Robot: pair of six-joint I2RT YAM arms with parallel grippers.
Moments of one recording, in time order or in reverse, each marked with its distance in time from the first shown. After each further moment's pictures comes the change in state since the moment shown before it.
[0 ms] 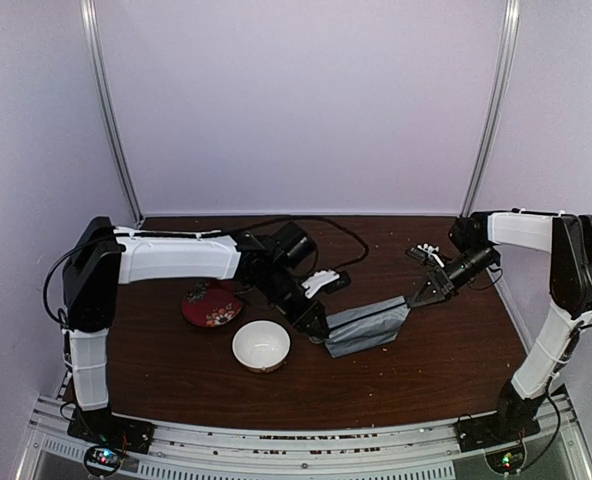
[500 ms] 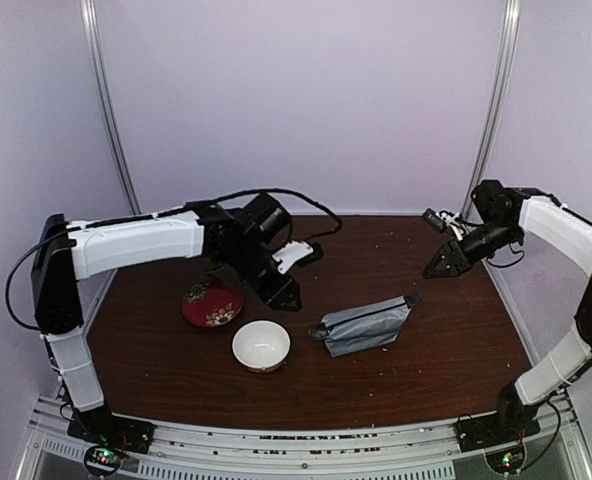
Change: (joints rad) left arm 0.038 -0.132 0.003 -0.152 -0.244 0.051; right arm -0.014 -0.213 0.057 0.029 0.156 0.027
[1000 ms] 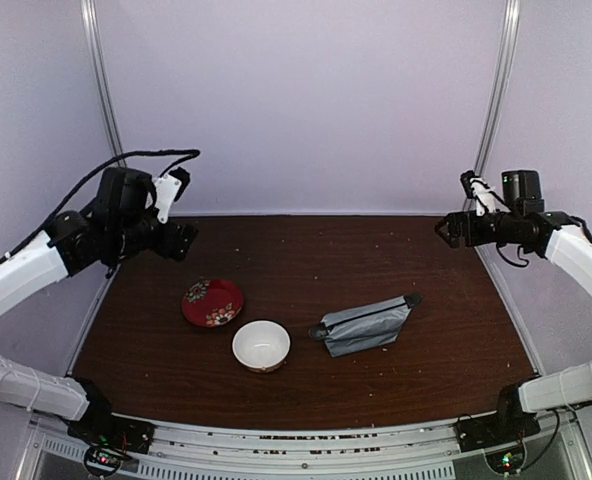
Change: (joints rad) left arm 0.268 -0.704 -0.385 0.217 -0.648 0.112; right arm -0.001 -0.350 -0.164 0.591 0.466 0.407
